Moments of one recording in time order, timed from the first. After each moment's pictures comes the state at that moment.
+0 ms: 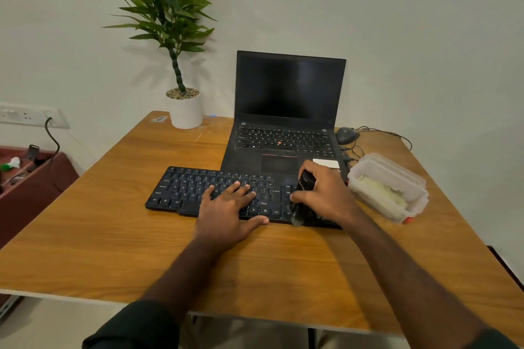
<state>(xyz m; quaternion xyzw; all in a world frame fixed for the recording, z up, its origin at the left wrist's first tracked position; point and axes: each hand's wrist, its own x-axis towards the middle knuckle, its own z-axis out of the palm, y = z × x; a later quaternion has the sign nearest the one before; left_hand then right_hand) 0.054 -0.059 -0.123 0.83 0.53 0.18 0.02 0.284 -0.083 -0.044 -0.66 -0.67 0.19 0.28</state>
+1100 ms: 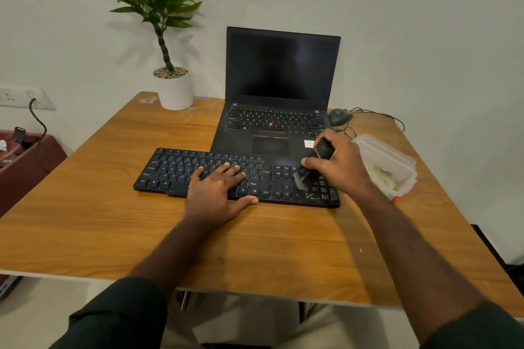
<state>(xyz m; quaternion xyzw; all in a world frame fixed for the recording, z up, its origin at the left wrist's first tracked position) 0.054 -0.059 -0.124 0.82 0.53 0.20 0.02 0.323 -0.085 -0.034 -0.65 -0.64 0.15 0.38</state>
